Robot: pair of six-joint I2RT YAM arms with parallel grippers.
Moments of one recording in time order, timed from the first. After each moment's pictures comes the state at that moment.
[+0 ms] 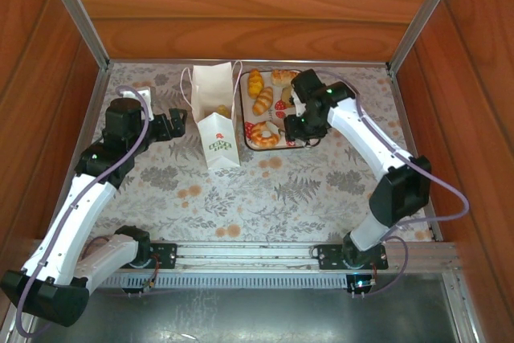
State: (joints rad) left arm -0.30 0.92 0.99 -0.57 0.06 -0.43; right arm 0.51 1.67 1.56 -1.20 -0.07 0.25
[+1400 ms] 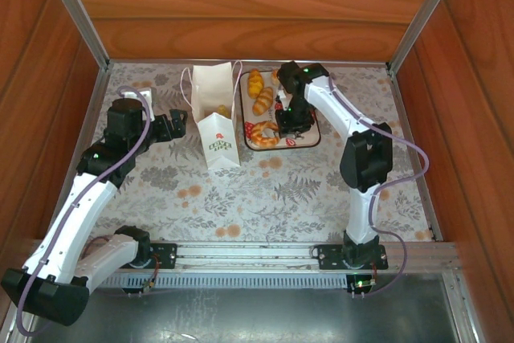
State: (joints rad) left arm -0.30 0.93 0.98 -0.57 0.05 -0.42; right arm 0.49 2.02 1.87 -1.41 -0.14 0.15
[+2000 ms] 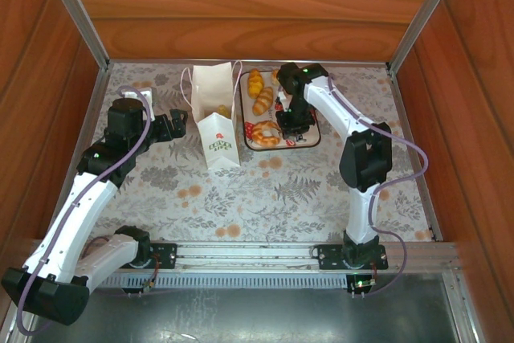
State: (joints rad) left arm -0.30 0.93 0.98 -0.57 0.05 -0.42; right arm 0.49 2.01 1.87 -1.42 -0.12 0.13
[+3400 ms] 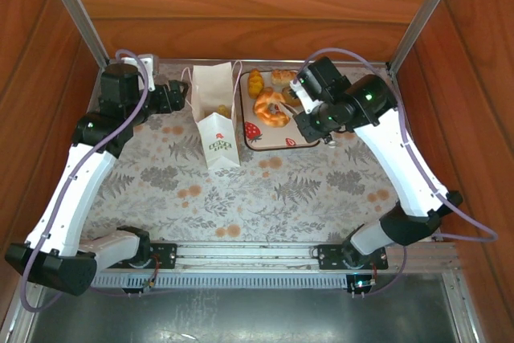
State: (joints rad) left arm -0.27 1.14 1.32 -0.64 0.13 -0.34; right arm 0.73 1.50 2.01 -1.62 0.16 0.07
